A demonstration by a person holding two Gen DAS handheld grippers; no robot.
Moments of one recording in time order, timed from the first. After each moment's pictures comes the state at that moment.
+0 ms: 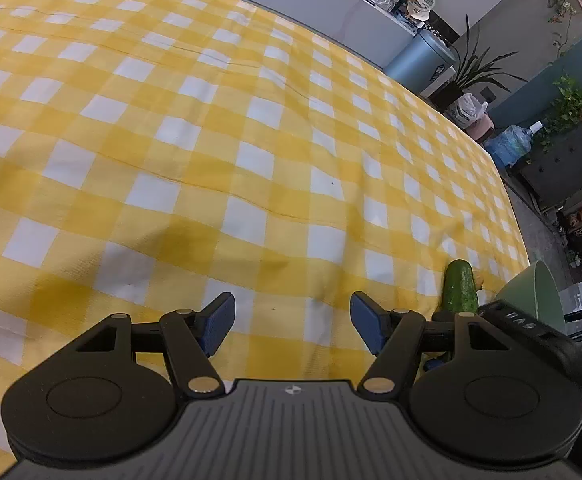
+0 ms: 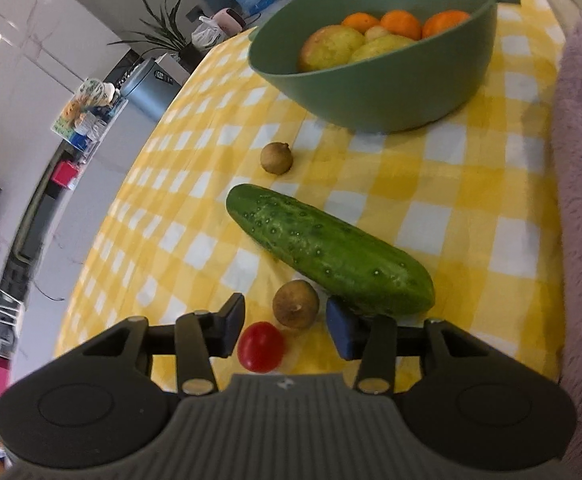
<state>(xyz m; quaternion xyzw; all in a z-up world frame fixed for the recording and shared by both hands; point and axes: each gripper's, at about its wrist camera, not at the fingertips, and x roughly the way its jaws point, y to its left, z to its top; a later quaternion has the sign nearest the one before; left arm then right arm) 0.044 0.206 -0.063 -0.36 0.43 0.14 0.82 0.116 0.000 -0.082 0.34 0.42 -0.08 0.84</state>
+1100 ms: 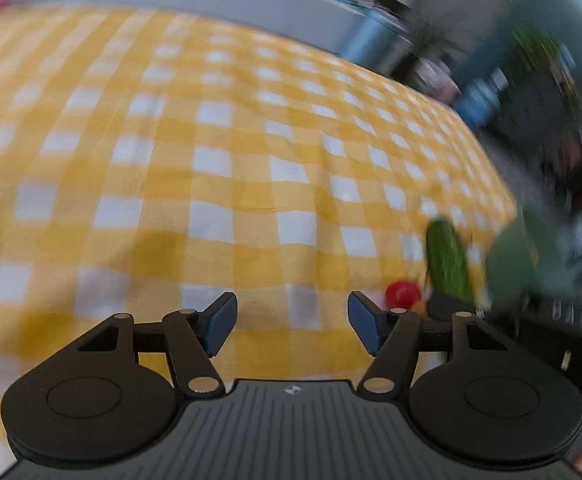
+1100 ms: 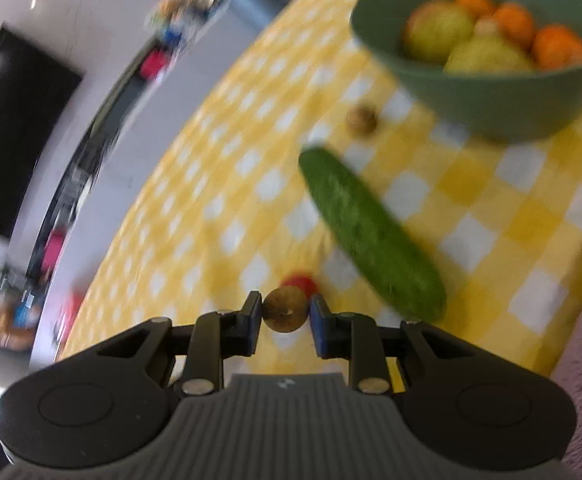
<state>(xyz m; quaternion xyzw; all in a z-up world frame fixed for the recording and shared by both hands) 0.045 0.181 -0.057 -0.23 0.43 0.07 0.87 0.128 -0.031 -0.069 0.30 0.51 0.14 0.79</state>
